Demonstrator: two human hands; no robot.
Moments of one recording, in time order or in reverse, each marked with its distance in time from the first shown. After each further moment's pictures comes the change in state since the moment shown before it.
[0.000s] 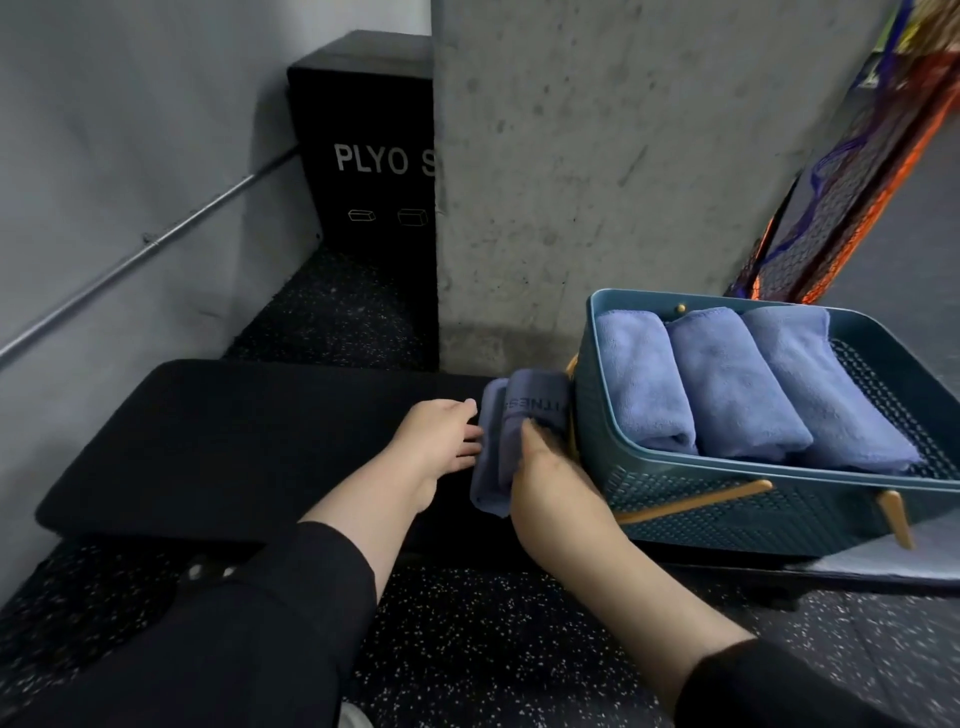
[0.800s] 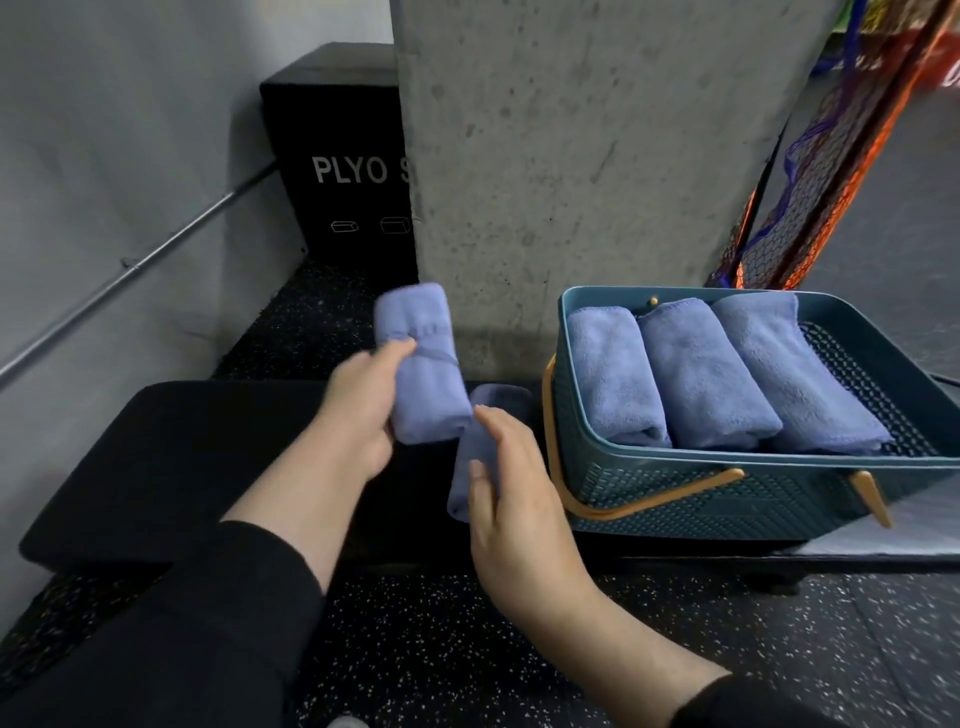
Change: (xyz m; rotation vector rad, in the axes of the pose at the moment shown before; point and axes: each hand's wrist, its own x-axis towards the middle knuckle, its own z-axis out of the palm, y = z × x) left_hand -0.007 0.046 -0.019 -0.268 0.195 0.251; right_hand -0.028 -0.002 0.024 0.624 0.413 -0.387
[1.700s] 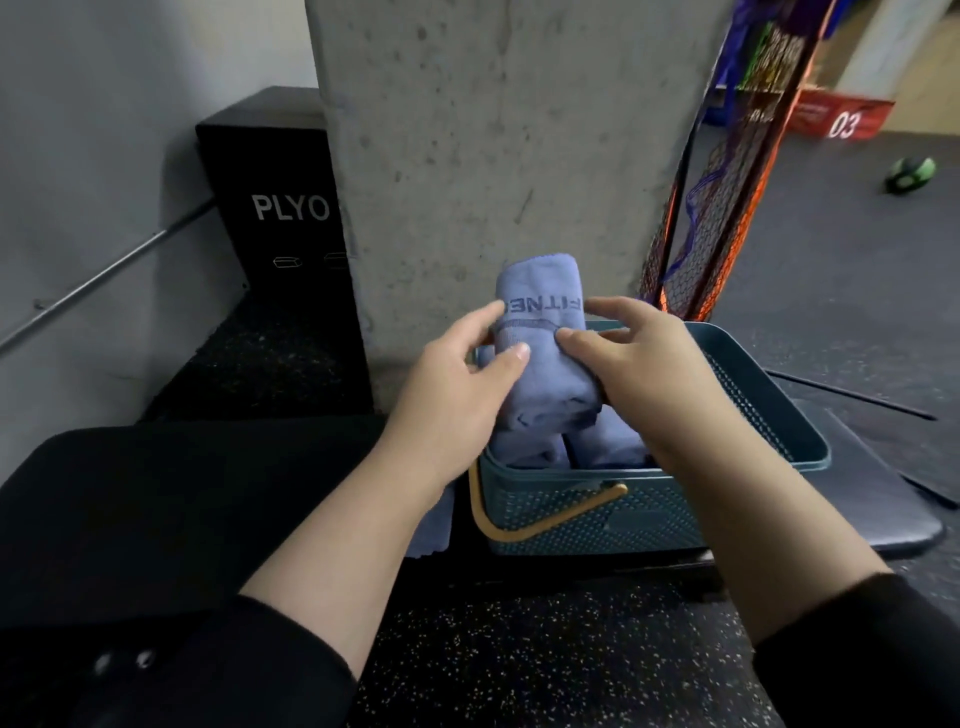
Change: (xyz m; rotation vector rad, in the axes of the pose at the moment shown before) left_hand -0.098 0.026 0.110 0.332 -0.384 0.484; right_hand 0.085 -0.033 -0.190 -0.034 0.150 0.341
